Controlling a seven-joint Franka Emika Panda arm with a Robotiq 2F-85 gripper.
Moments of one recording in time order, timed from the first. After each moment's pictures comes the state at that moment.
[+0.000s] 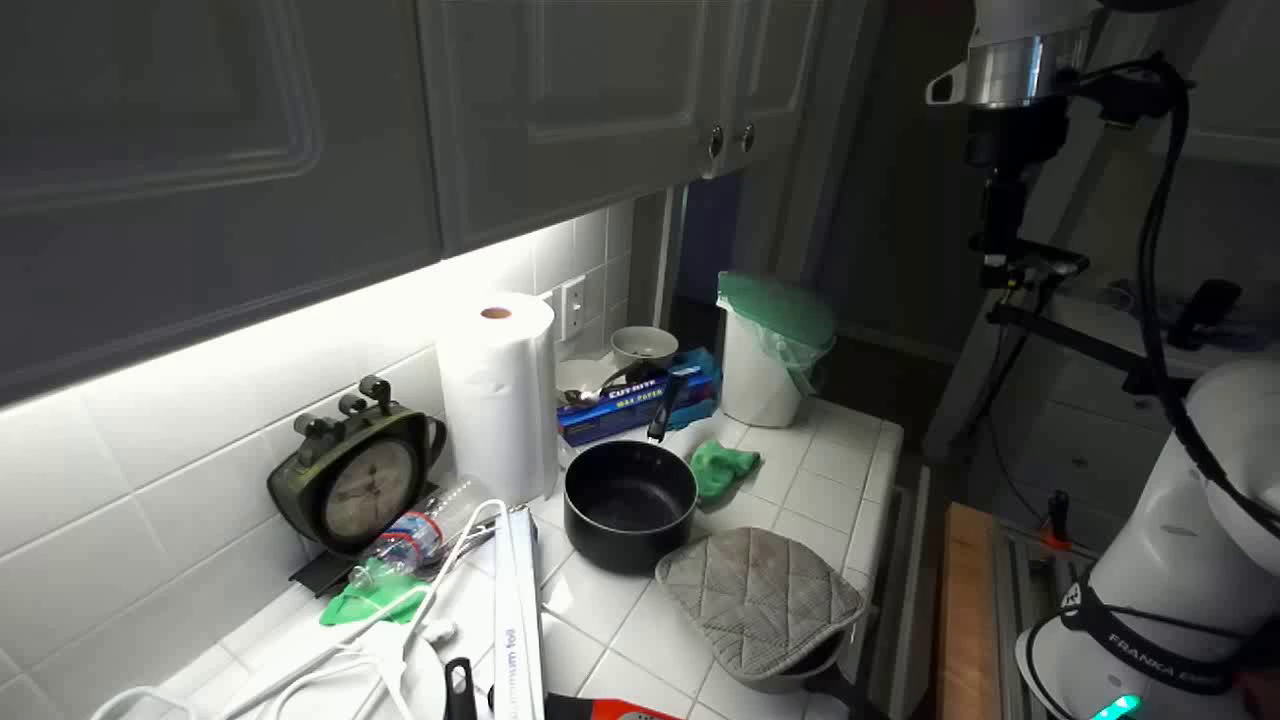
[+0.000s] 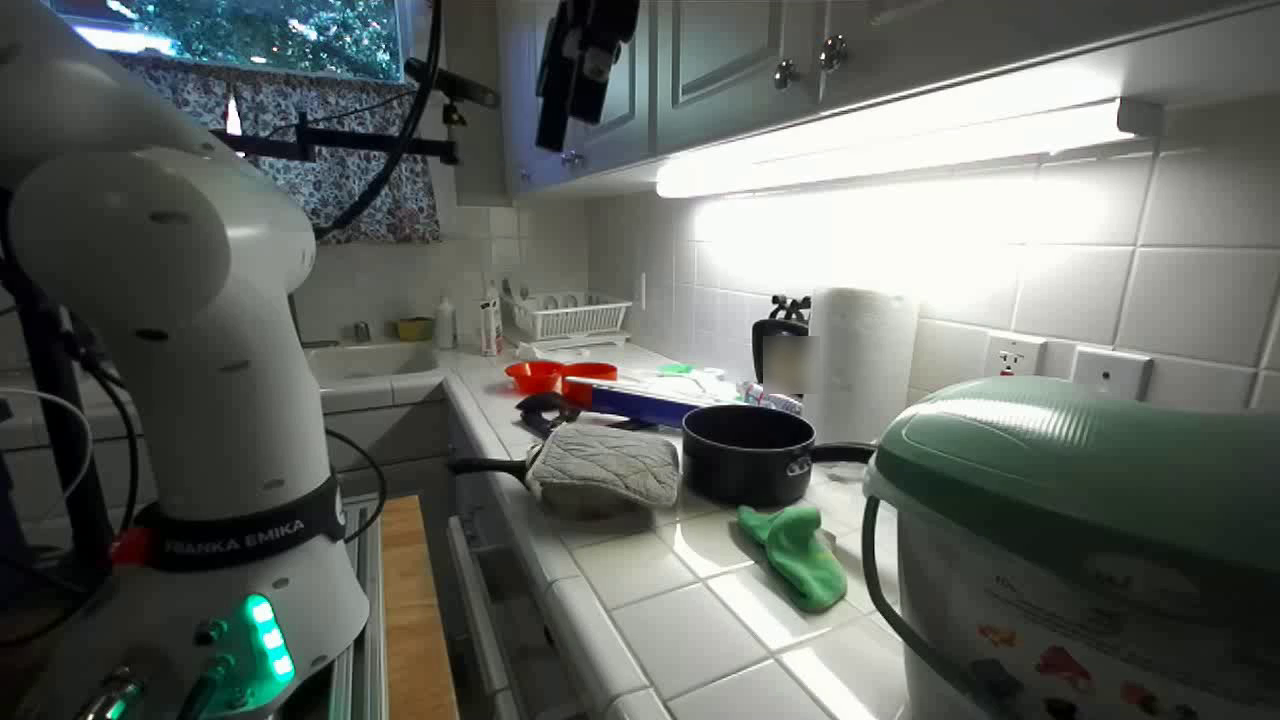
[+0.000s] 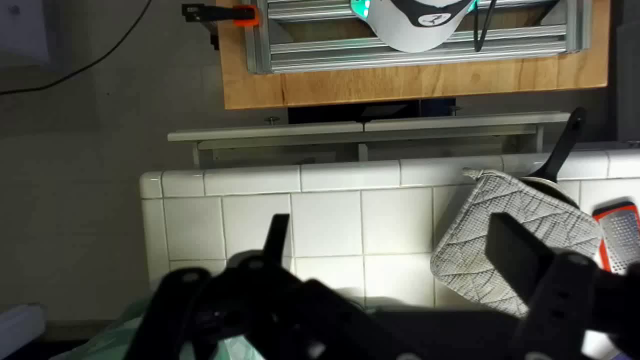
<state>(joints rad) -0.12 -0.78 -0.10 -2.37 -0.18 1.38 -0.12</state>
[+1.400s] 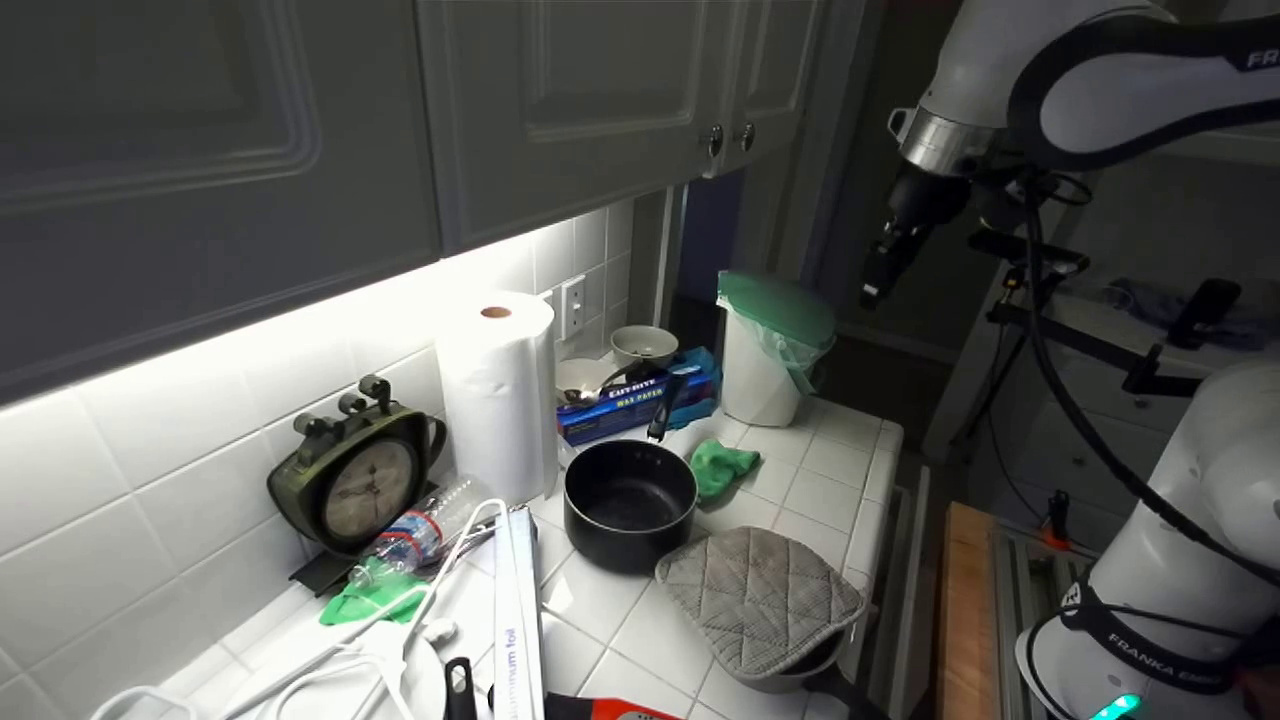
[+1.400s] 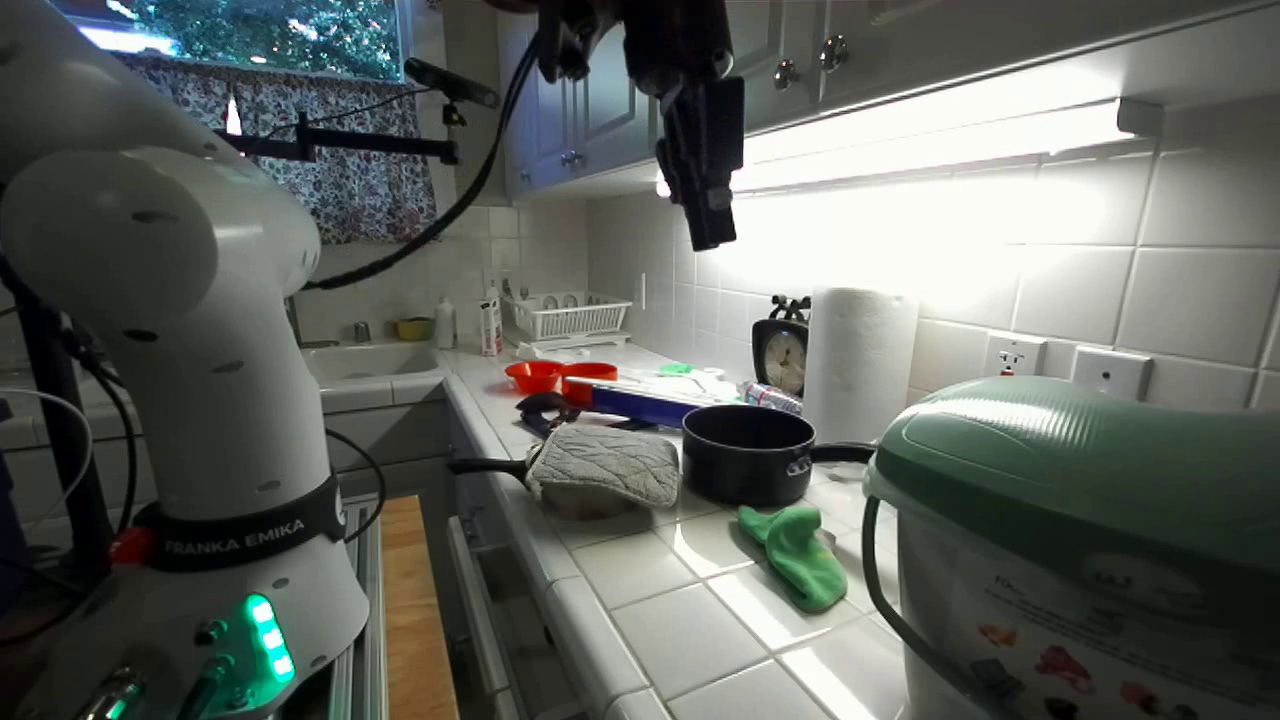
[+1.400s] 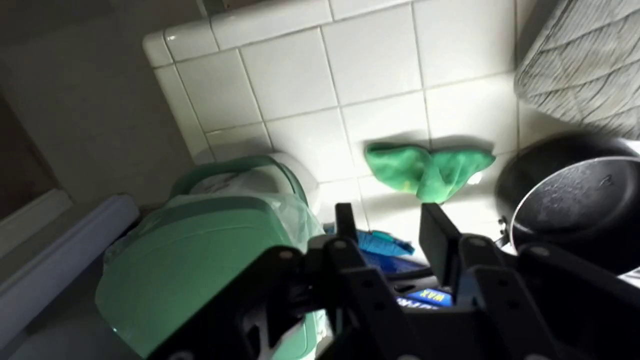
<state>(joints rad) -0.17 -0.77 -0.10 -2.61 -0.27 2.02 0.11</state>
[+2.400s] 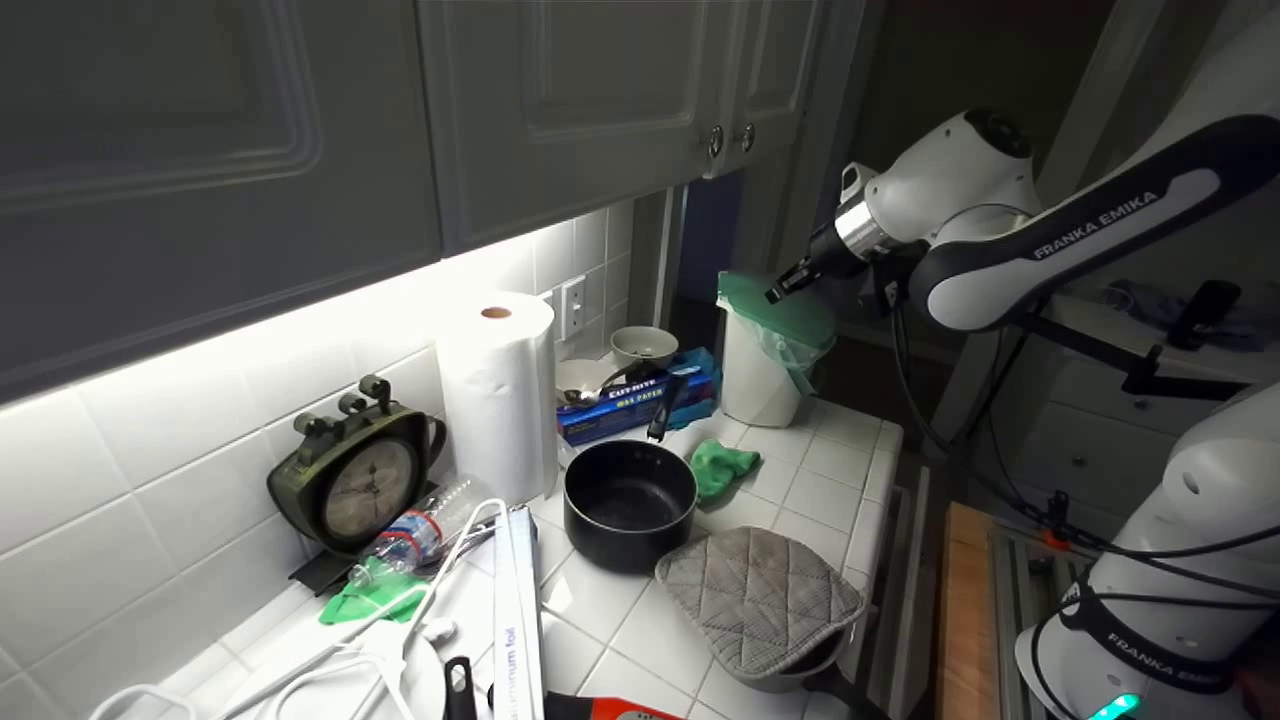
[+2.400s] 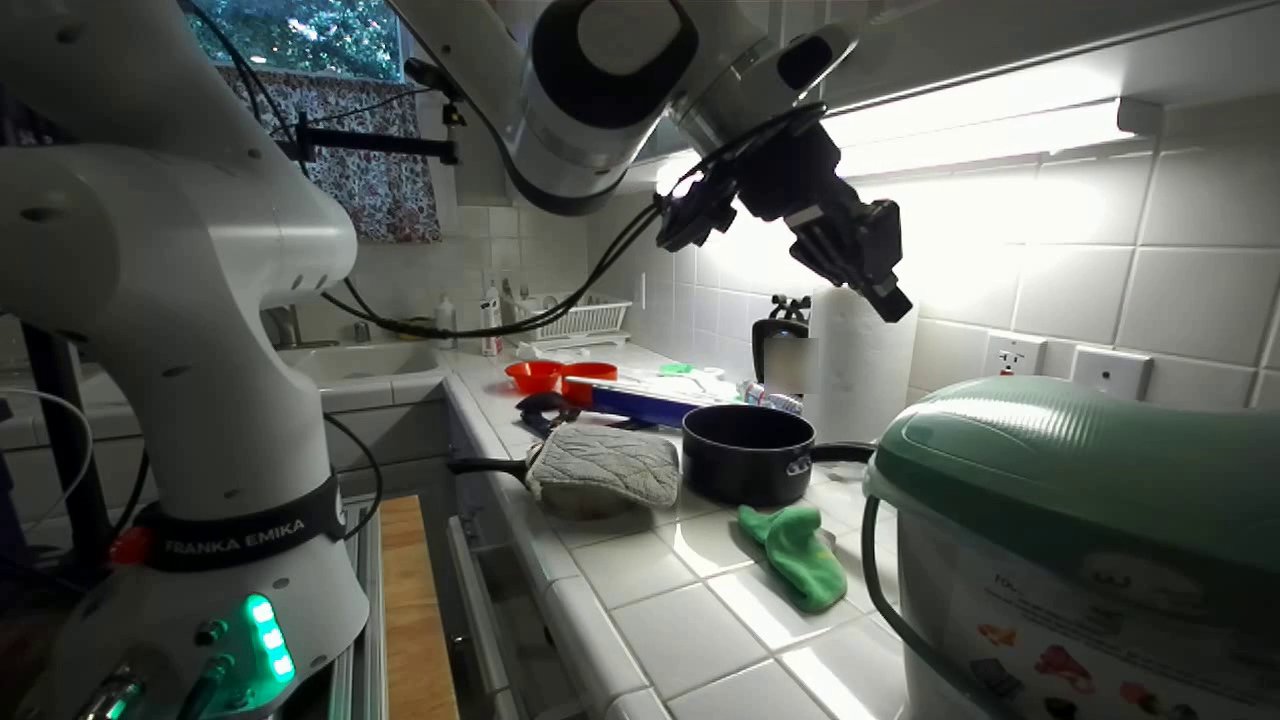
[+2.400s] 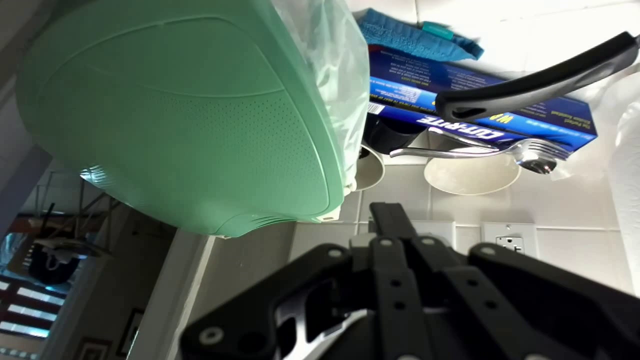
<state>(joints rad) -0.53 -0.40 0.08 -2.77 -0.47 3.12 0.27</state>
